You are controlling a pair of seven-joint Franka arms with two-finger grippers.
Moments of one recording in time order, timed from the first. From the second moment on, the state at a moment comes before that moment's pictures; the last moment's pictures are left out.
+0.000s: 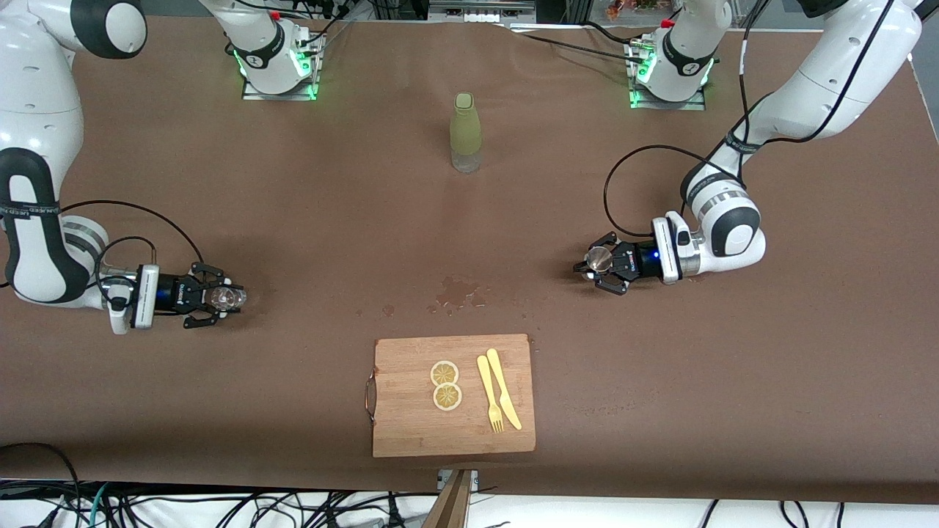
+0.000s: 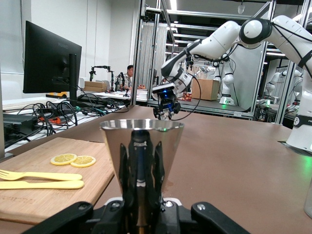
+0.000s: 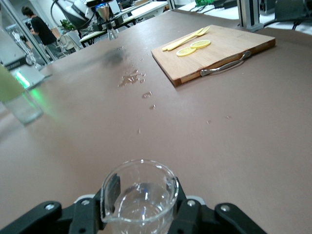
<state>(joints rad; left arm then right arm) 0.31 0.70 -0.43 -2.01 -1.55 1.98 2.58 -0.25 0.86 -0.04 -1.53 1.05 1.69 -2.00</state>
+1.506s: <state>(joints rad) -0.03 0.84 -0.42 -1.89 -1.87 2.12 2.73 0.23 0.66 -0.04 -1.53 0.97 2.02 -1.40</state>
